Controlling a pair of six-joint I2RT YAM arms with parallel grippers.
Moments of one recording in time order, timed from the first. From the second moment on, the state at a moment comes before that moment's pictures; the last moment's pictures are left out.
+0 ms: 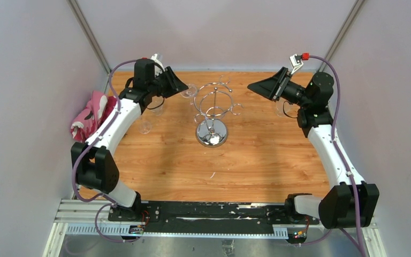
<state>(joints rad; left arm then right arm) -0.24 1.55 1.36 -0.29 0.35 -0.65 0.06 1.21 1.07 0.26 -0.95 0.95</state>
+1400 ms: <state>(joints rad) -0.31 1.50 1.25 -0.11 0.46 -0.74 0.06 1.21 1.07 0.26 -0.95 0.96</state>
